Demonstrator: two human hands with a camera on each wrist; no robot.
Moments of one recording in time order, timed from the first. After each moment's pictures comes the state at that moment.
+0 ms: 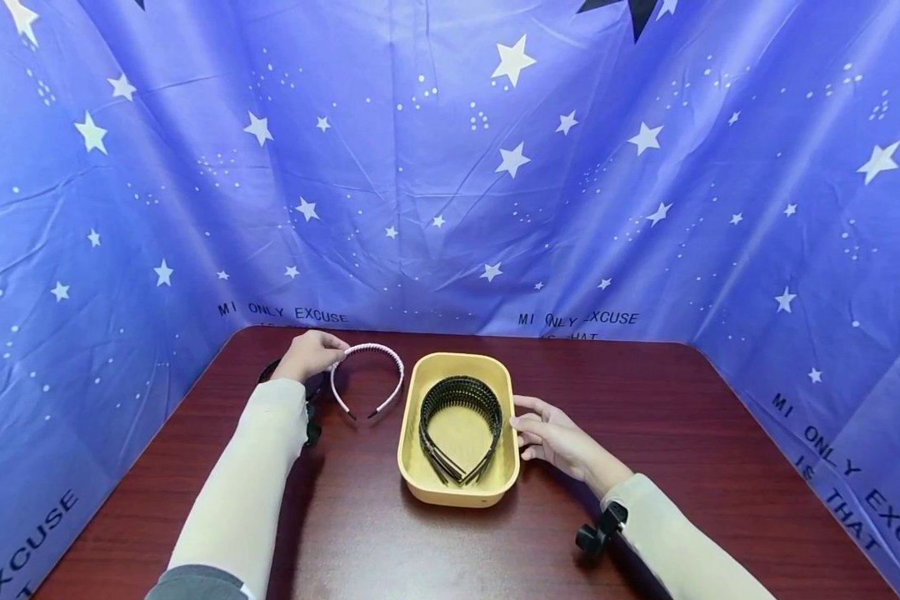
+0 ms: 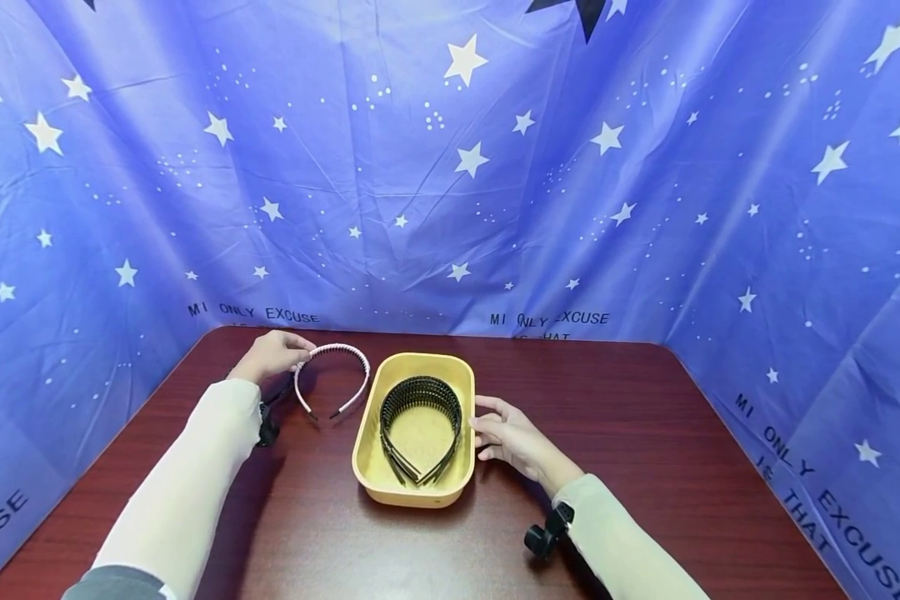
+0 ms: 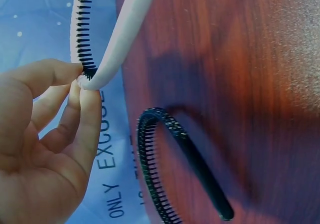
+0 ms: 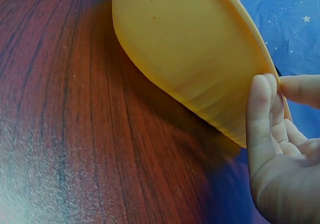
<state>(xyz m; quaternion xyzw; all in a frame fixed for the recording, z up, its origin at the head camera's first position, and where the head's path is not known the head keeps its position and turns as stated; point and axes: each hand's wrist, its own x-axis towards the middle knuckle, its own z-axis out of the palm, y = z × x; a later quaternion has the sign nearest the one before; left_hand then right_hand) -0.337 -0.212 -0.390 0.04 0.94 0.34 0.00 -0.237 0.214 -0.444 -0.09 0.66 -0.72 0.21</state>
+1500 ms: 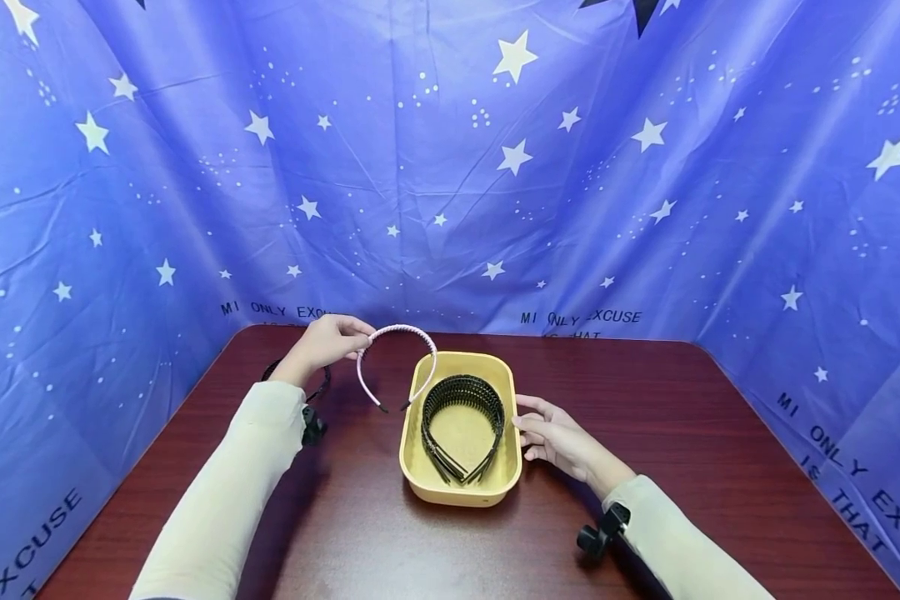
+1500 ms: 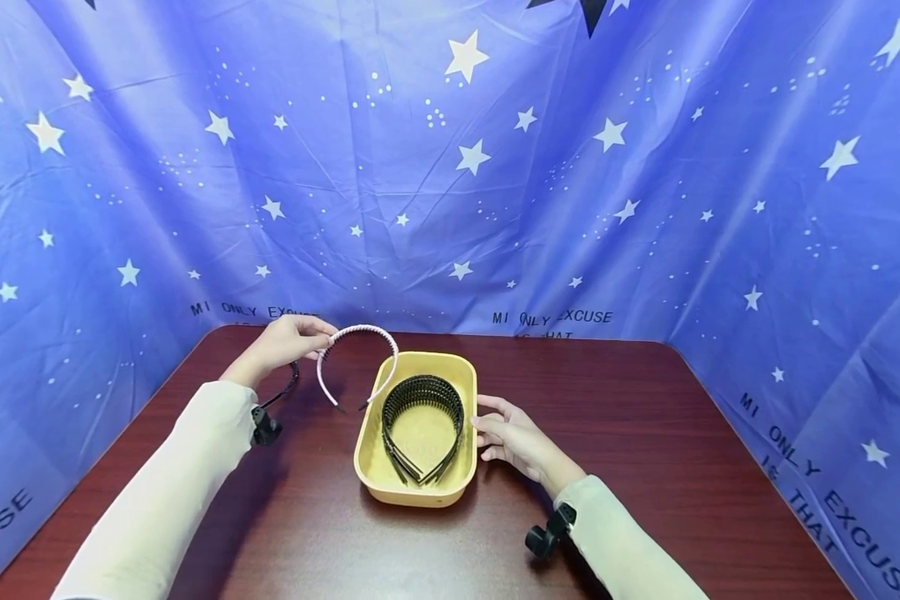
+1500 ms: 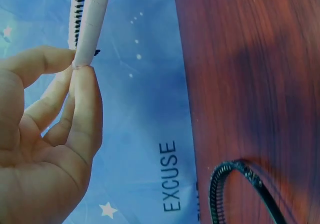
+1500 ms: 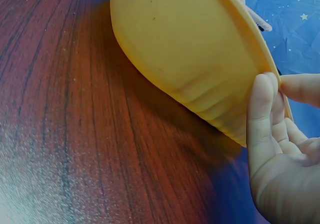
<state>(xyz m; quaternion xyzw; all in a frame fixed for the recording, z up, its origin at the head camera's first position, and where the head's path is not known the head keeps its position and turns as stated) -0.318 -0.183 -0.357 0.14 0.88 0.45 0.00 -0.237 0.214 -0.446 -0.09 0.64 -0.73 0.21</state>
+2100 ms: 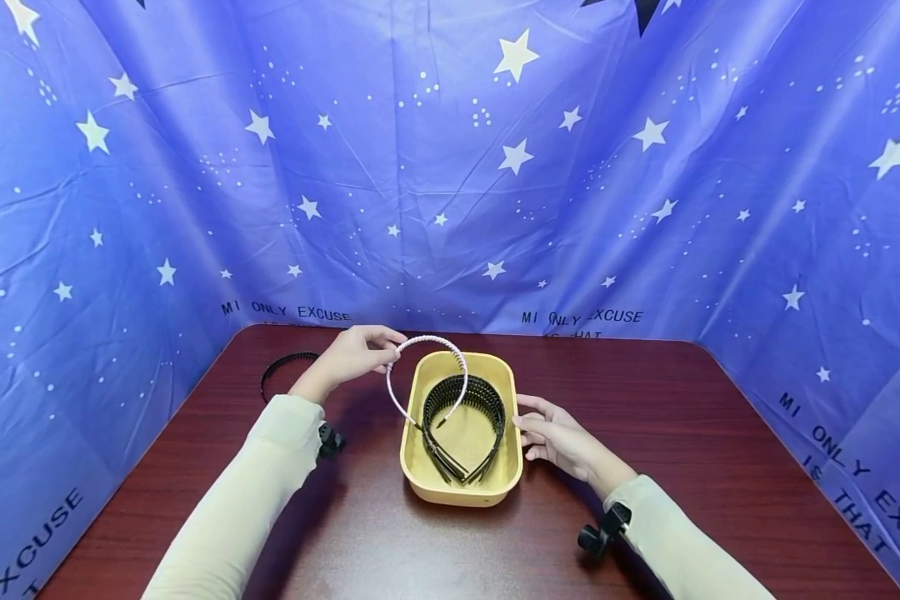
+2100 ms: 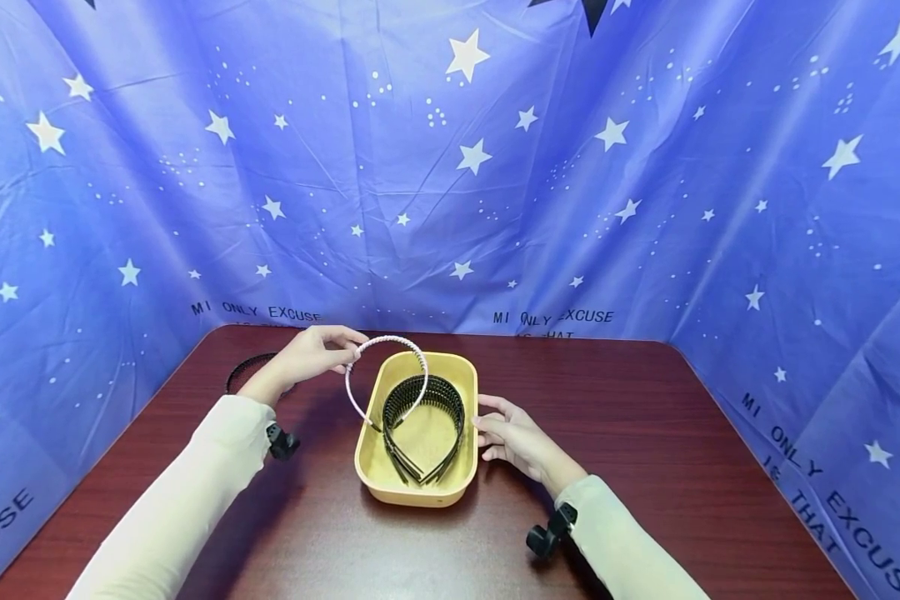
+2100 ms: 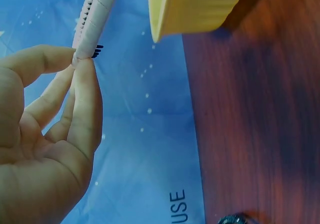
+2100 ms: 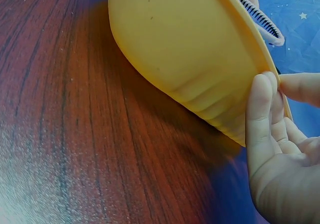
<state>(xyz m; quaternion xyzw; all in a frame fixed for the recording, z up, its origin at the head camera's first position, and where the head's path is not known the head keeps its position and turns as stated) -0.302 -0.144 -0.361 0.19 0.84 0.52 0.03 -0.238 0.215 -0.446 -0.09 0.64 -0.73 0.21</state>
